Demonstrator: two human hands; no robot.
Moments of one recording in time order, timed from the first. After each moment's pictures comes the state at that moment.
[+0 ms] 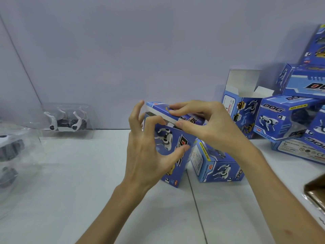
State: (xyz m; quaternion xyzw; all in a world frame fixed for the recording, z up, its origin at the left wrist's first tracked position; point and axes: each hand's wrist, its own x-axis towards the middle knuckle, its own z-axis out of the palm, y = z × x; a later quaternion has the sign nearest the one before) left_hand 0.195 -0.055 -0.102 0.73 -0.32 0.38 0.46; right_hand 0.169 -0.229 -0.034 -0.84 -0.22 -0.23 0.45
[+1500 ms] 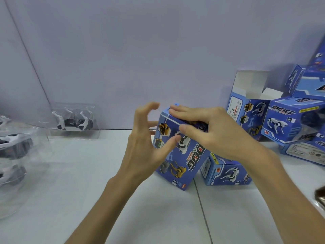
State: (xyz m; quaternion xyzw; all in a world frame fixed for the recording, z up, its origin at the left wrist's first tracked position) left_hand 0.208 -0.034 -0.093 0.71 -0.35 0.28 0.54; right_hand 0.159 -0.215 -0.024 -0.91 -0.20 -0.18 0.32
